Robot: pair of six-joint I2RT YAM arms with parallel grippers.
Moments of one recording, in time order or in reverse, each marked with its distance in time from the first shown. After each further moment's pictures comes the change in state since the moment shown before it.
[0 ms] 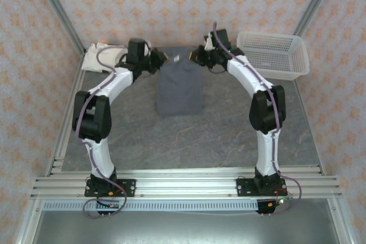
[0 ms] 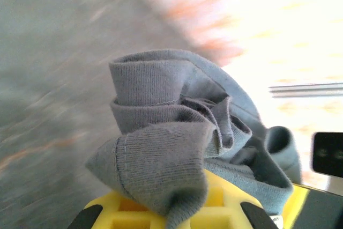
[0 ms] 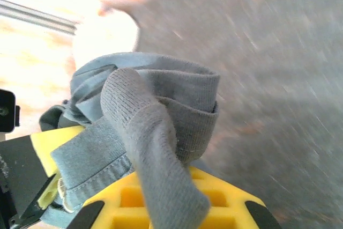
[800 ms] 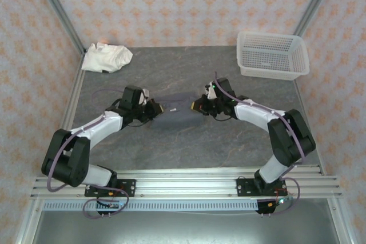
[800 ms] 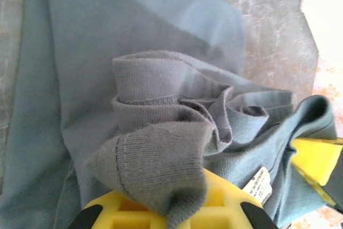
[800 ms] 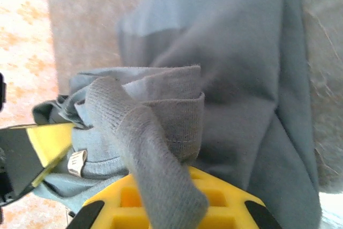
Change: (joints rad) left arm -0.097 -0.491 -0.821 -0.019 -0.012 0.122; right arm 0.129 -0.456 -0.992 0.367 -0.043 0.123
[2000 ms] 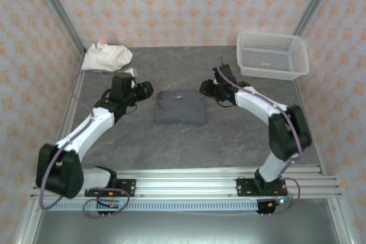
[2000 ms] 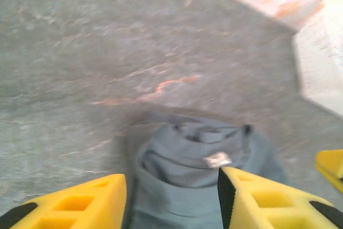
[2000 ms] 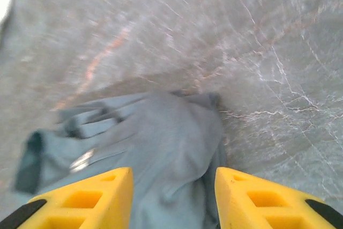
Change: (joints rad) left arm 0.027 -0.134 0.148 -0.050 -0.321 0.258; right arm -0.027 0.029 0.214 -0.201 0.408 -0.092
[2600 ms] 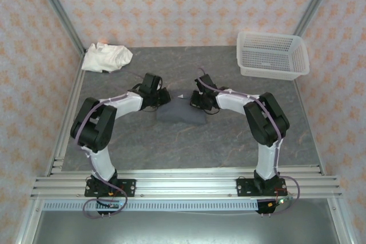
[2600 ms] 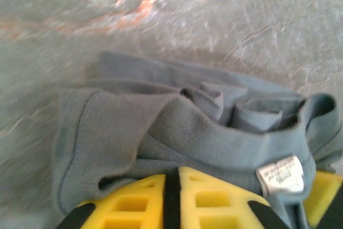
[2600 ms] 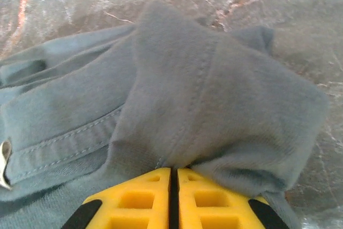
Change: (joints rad) left arm -0.101 0.582 0.208 0.097 0.068 -0.103; right arm 0.100 0.290 0.068 0.056 0.009 0.037
